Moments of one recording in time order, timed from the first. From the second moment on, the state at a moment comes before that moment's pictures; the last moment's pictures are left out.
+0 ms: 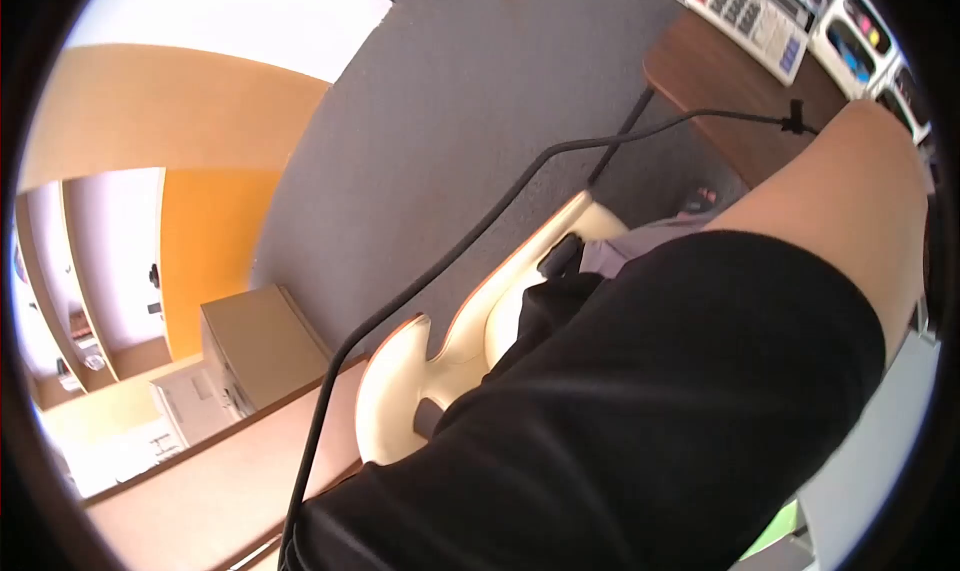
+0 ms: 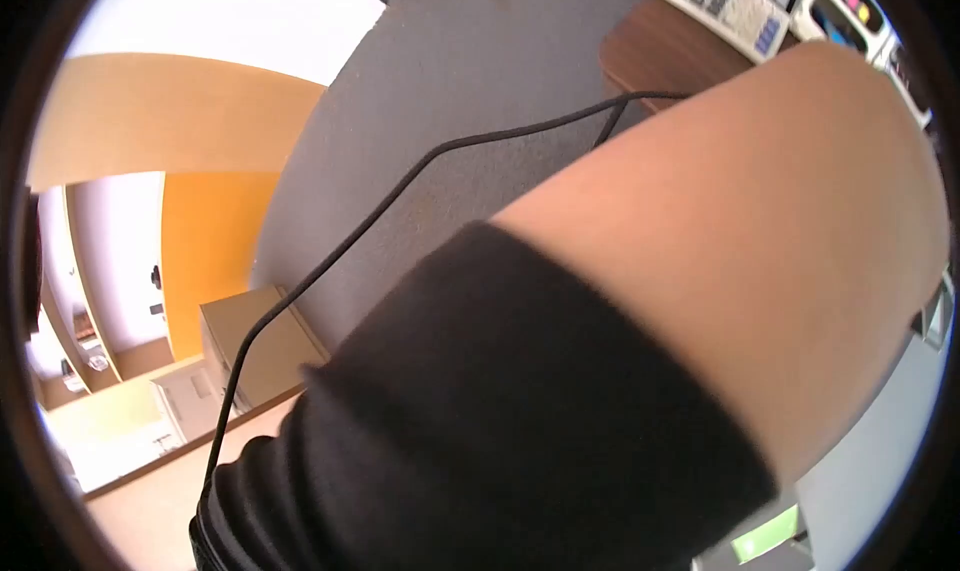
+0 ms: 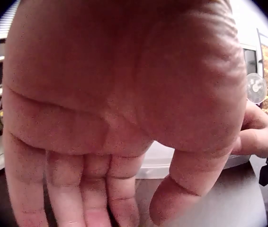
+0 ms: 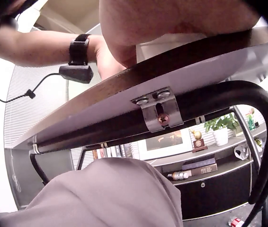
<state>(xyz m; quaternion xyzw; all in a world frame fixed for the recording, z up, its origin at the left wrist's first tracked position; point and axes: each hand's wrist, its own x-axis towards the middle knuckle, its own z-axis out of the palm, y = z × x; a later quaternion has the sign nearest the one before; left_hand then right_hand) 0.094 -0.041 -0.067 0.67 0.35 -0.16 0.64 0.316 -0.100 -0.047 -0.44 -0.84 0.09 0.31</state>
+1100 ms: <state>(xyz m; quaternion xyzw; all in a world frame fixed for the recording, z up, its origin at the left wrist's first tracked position) 0.079 0.029 0.011 0.78 0.57 -0.14 0.18 0.295 -0.121 -0.018 -0.47 -0.83 -0.03 0.30</state>
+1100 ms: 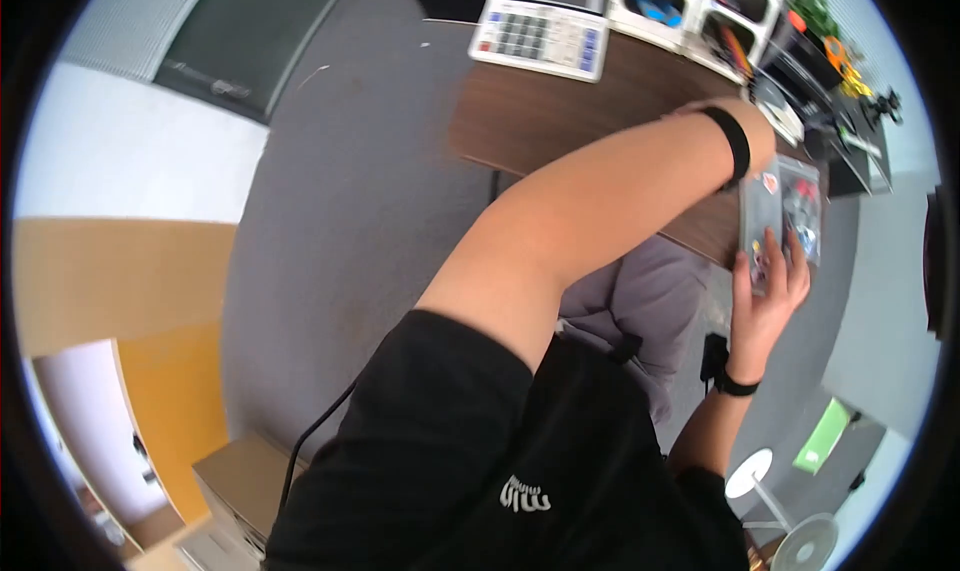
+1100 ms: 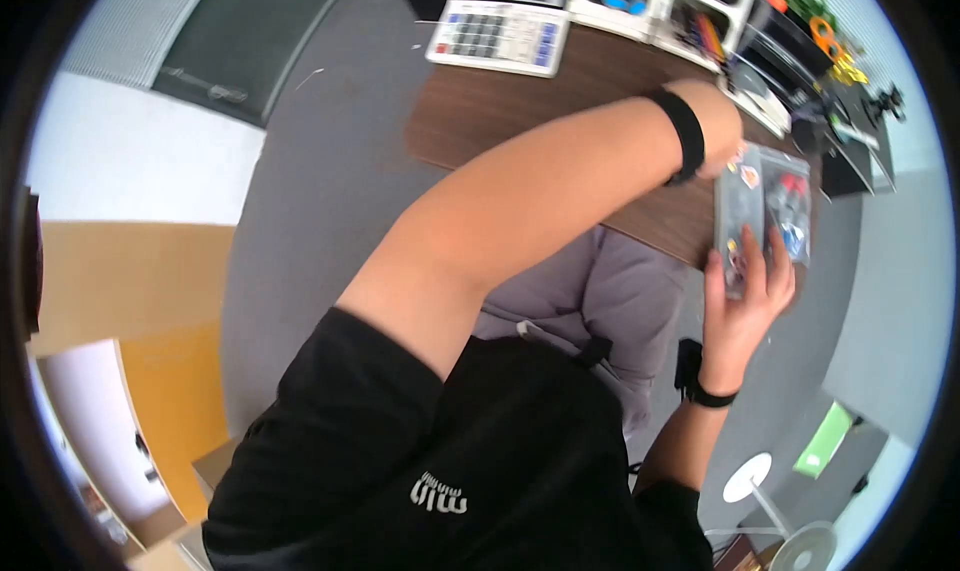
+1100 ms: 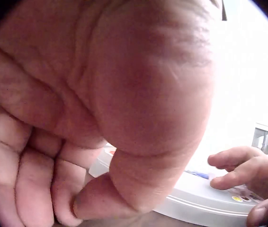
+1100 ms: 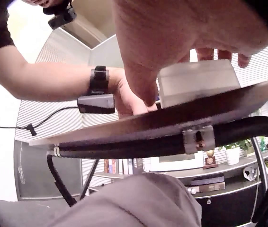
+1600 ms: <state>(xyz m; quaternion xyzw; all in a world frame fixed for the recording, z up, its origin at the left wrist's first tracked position) 0.071 -0.041 0.019 0.77 0.63 -0.02 0.13 0.306 -0.139 -0.023 -0.46 -0.80 0.13 0.36</state>
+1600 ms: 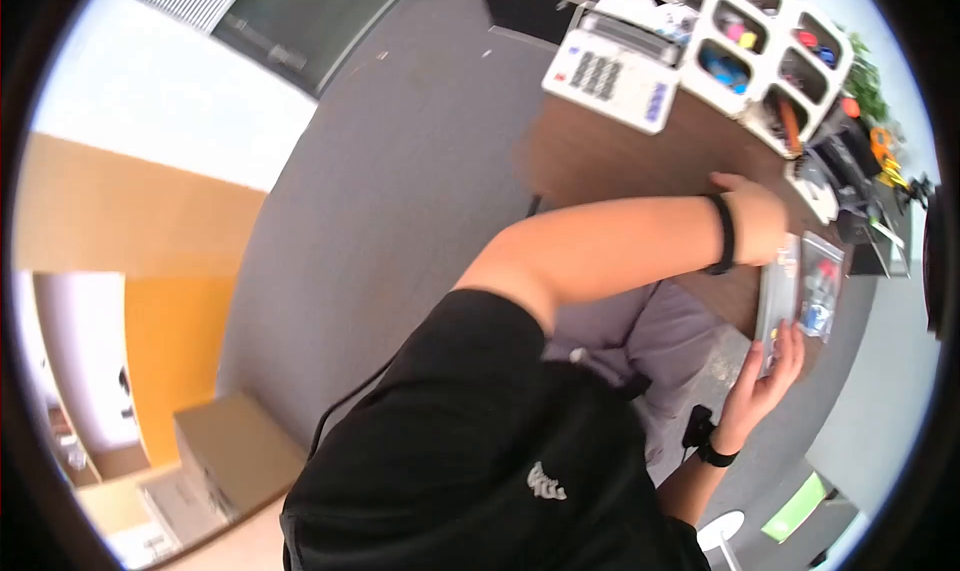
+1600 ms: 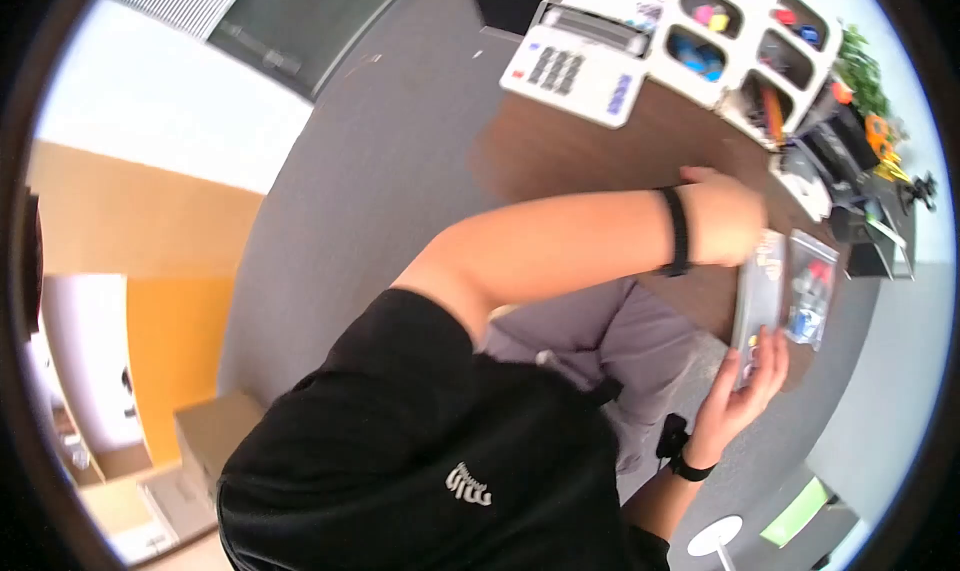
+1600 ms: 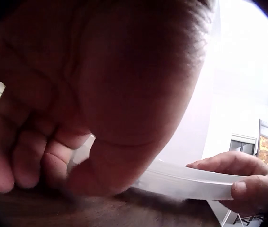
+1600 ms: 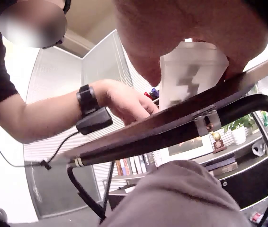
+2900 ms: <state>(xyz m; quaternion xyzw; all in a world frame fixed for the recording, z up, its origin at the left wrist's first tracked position) 0.029 -0.132 0.009 0.39 0.47 0.55 0.56 0.226 -0.073 -0.002 -0.34 -0.57 0.66 0.35</state>
